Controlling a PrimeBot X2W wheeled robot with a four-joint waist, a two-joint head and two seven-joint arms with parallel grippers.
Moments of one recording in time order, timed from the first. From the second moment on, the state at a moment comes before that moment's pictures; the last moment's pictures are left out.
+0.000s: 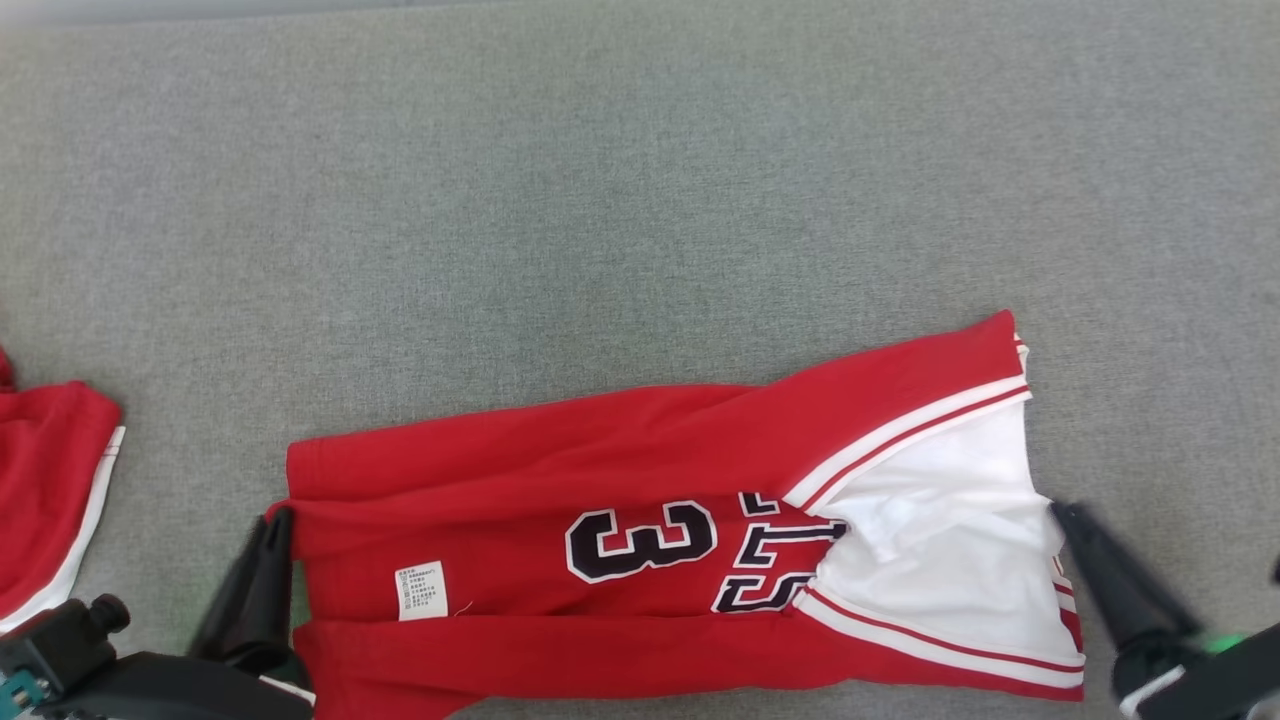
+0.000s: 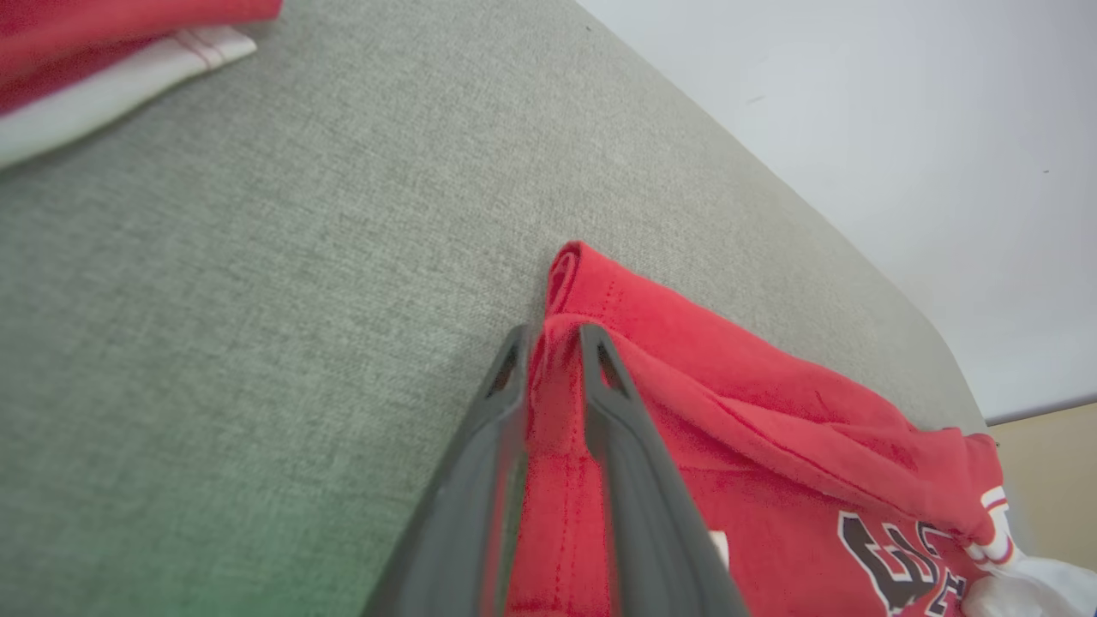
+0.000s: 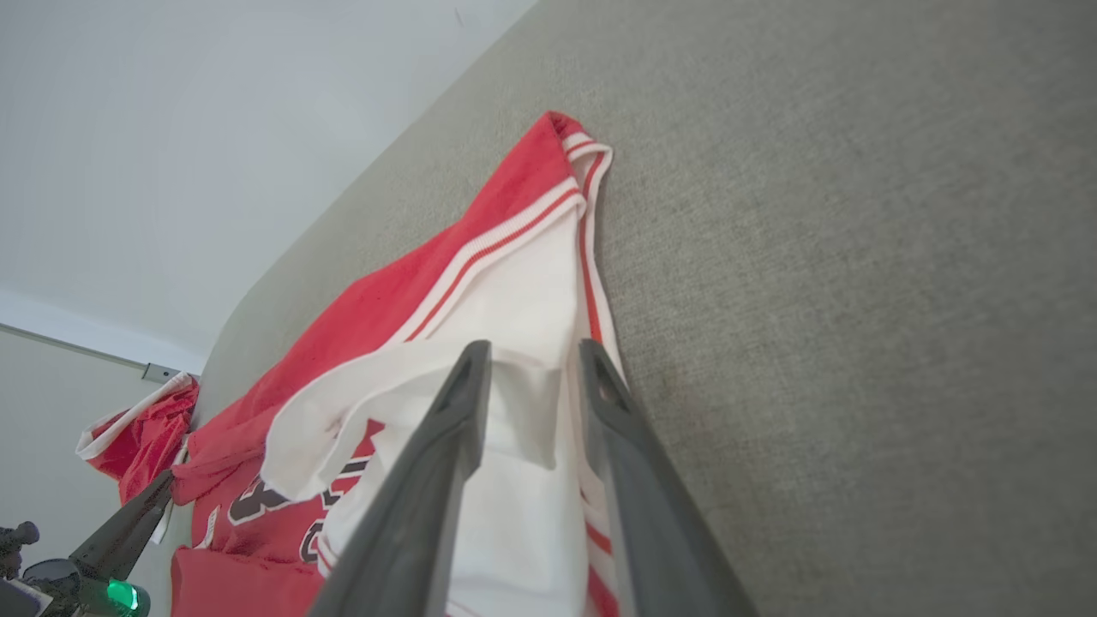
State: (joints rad) left arm -0.10 0.28 -0.11 -0.14 -0.88 0.07 0.06; right arm -0.06 -0.82 0.65 -0.15 1.34 0.13 -0.23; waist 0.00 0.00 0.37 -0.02
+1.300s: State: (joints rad) left arm -0.20 0.21 -0.21 0.00 -0.28 0.20 -0.26; right arm -0.06 -0.30 0.20 -0.02 0.37 0.13 -0.23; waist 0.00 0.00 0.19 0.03
